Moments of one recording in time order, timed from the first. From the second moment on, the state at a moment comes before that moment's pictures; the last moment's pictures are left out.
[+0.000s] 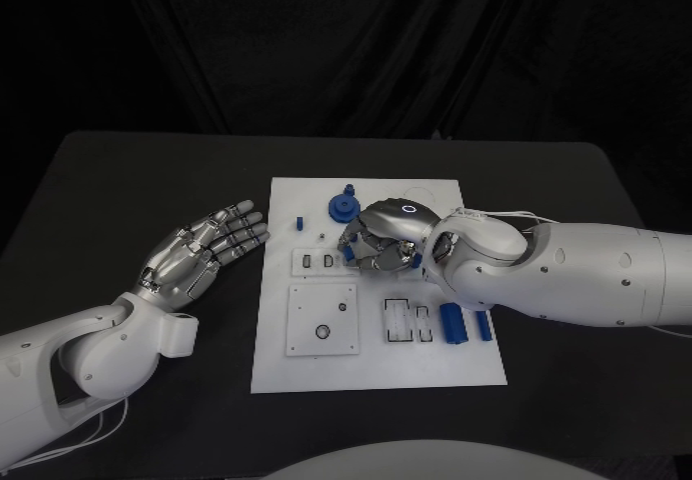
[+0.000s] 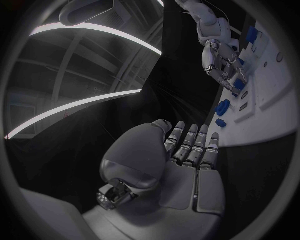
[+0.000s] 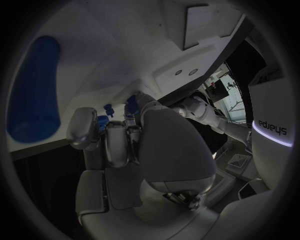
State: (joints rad) left arm 1.16 -1.01 -0.21 1.64 0.11 0.12 0.68; left_hand 1.41 0.22 0.15 0.25 0.62 0.52 0.16 0.10 0.06 0.28 0.30 0.41 0.06 0.24 0.29 0.44 0.06 0.08 0.19 0.29 0.11 0.05; right arm 1.32 -0.83 -0.25 1.69 -1.56 -0.42 -0.15; right_hand 1.48 -0.12 0.18 0.23 0.21 0.93 0.11 0.16 0.28 1.45 0.02 1.48 1.31 1.47 -0.05 1.39 1.31 0.08 1.38 0.06 1.13 1.31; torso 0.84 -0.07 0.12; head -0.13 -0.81
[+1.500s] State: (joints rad) left arm 1.17 -1.05 -0.20 1.68 0.12 0.05 0.68; left_hand 1.39 0.20 0.18 0.24 0.61 0.55 0.16 0.11 0.06 0.31 0.30 0.44 0.06 0.28 0.28 0.49 0.07 0.08 0.25 0.29 0.16 0.06; right arm 1.41 -0.89 -0.24 1.66 -1.42 -0.57 0.05; right_hand 1.34 -0.15 0.12 0.29 0.05 0.85 0.08 0.09 0.17 1.41 -0.01 1.44 1.31 1.46 -0.06 1.38 1.31 0.09 1.39 0.04 1.13 1.31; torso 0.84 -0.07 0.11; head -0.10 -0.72
